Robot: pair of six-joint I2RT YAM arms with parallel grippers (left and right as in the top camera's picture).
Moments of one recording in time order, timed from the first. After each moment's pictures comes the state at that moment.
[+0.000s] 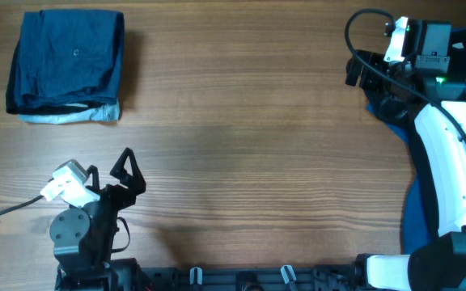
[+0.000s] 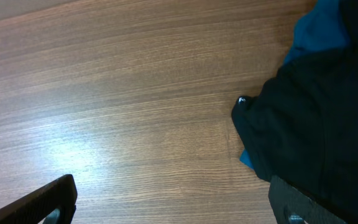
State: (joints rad) left arm 0.08 0.21 0.40 -0.48 0.05 -0.58; right arm -0.05 1.54 1.38 -0.73 -0.06 0.14
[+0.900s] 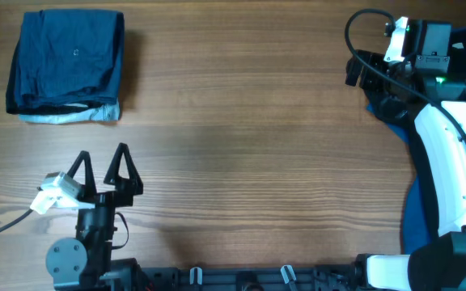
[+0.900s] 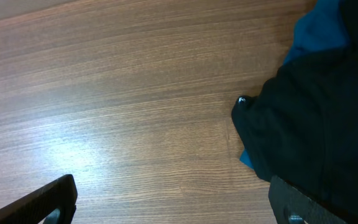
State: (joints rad) left arm 0.08 0.07 0.32 -0.19 0.10 -0.58; right arm -0.05 1.54 1.38 -0.73 -0.06 0.14
